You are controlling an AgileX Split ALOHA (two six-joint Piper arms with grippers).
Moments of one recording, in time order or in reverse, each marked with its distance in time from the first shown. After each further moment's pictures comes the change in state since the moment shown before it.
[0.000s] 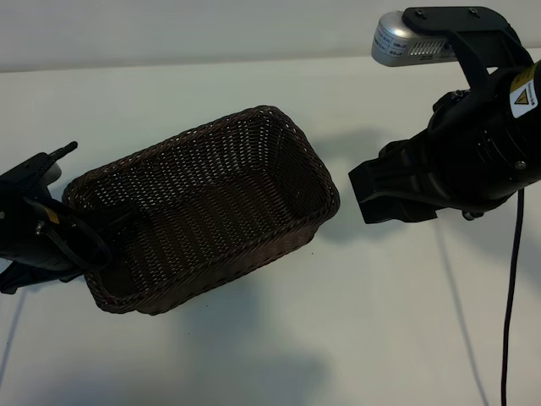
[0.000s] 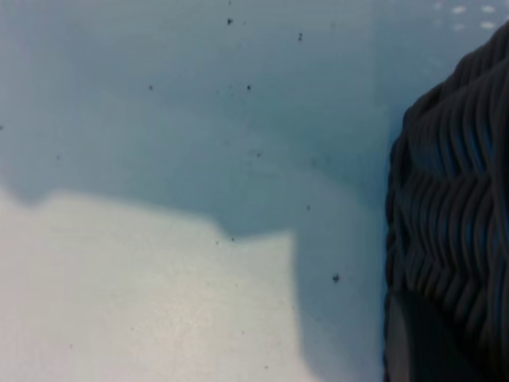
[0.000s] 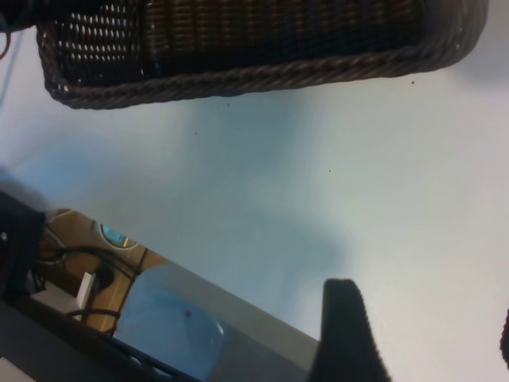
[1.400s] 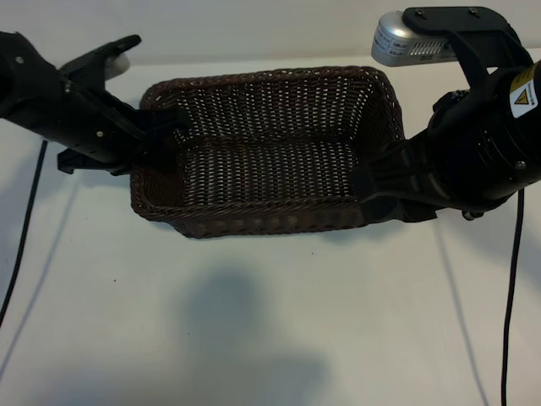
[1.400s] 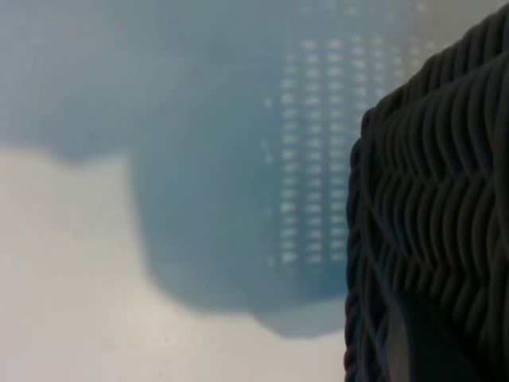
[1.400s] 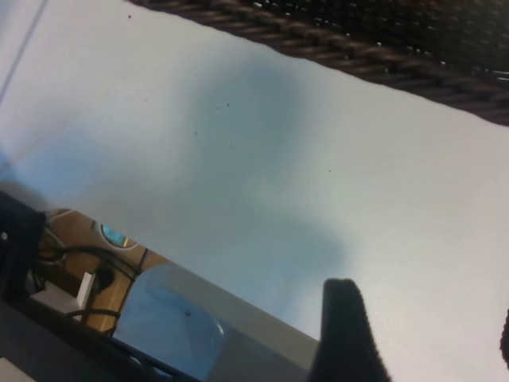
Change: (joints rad) left arm 0.029 0.262 -0.513 -0.426 0.278 0.699; right arm 0.000 0.000 0.000 0.000 0.000 0.000
